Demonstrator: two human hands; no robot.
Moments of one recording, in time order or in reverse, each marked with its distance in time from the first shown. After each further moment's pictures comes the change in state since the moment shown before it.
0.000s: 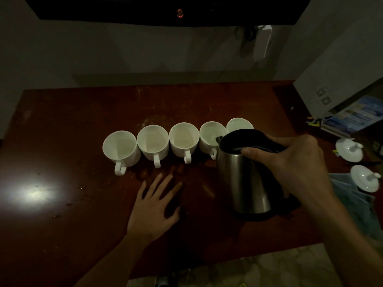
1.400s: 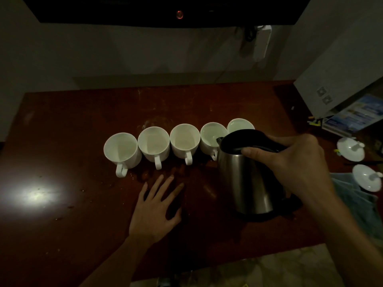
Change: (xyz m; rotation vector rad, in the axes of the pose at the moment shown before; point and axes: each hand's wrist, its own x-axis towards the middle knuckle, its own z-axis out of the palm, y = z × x) left_hand 0.001 0.000 0.001 0.009 -0.017 0.001; right_hand 0.002 0.000 0.001 -0.033 0.020 0.016
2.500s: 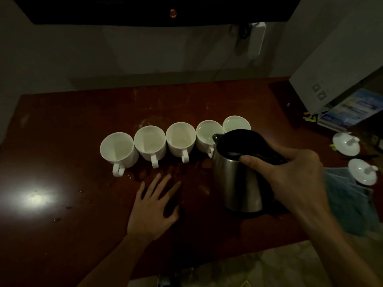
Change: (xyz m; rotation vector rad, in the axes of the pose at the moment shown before) left_hand -0.001 0.000 0.000 0.015 0.010 -0.001; right_hand -0.024 0.025 0.009 0.204 0.089 -0.104
